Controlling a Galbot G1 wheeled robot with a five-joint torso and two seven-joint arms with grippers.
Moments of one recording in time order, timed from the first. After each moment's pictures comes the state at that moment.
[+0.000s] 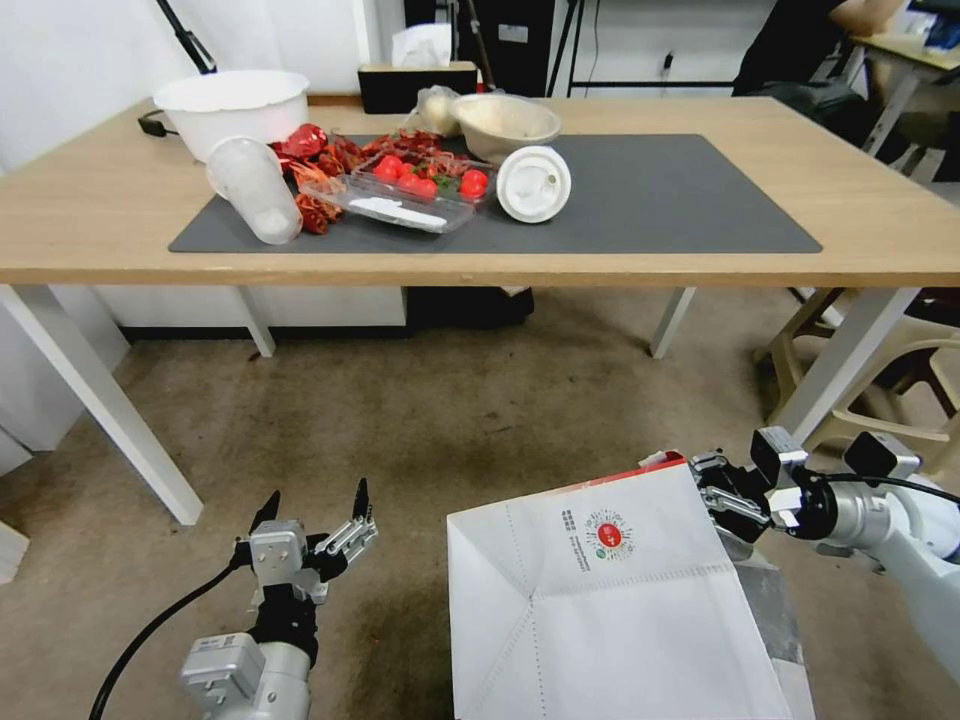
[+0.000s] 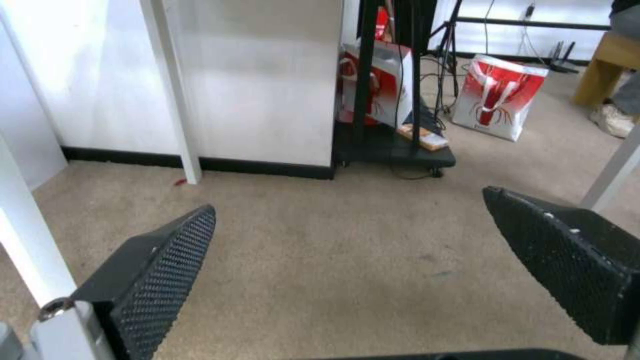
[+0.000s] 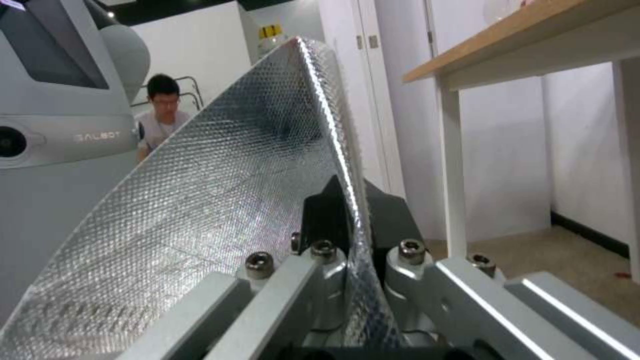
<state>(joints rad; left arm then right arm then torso) 1.95 -1.41 -0.38 -2.43 -0.16 0.11 -0.30 -1.25 0.73 0.53 1.78 1.06 -0.13 -1.43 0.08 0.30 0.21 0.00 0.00</state>
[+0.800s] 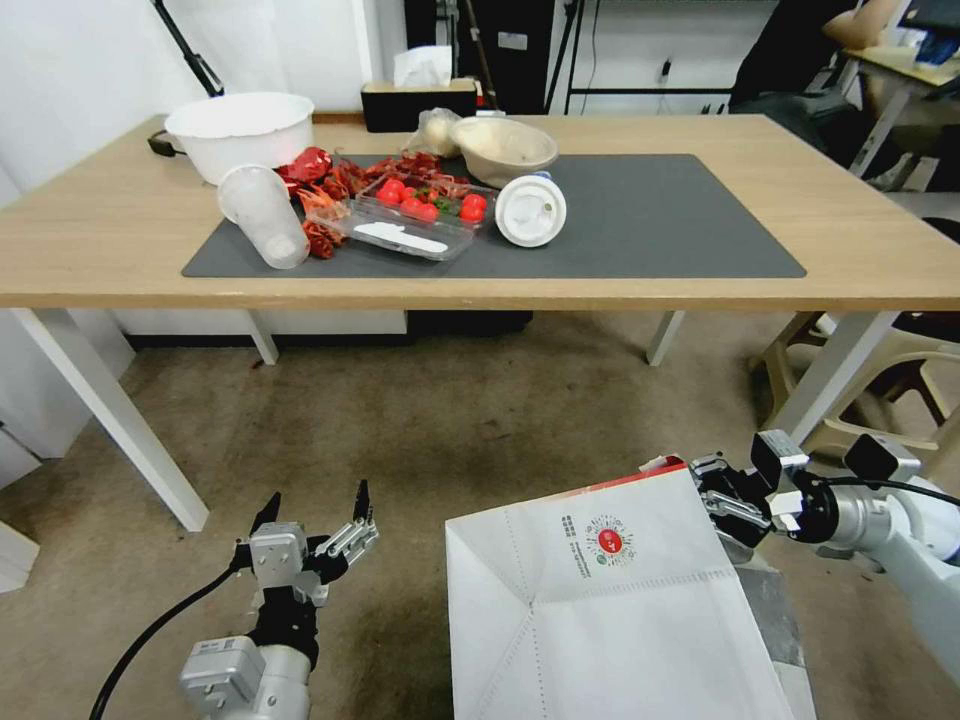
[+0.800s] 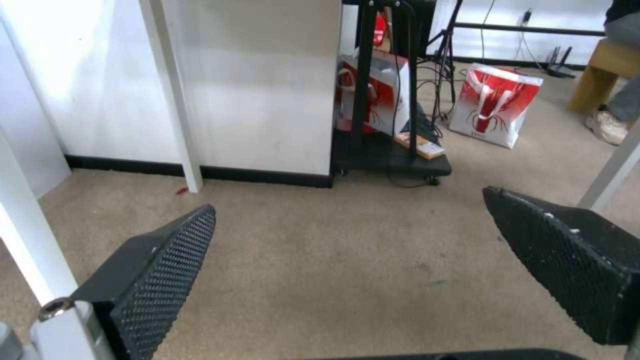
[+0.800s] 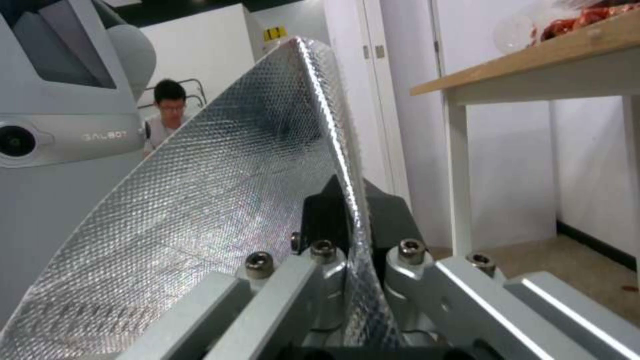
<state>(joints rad) 1.96 -1.42 -0.38 -2.44 -0.16 0.11 -0.29 -1.25 0.73 0.53 1.79 1.06 -0.13 -1.44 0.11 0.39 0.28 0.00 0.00</state>
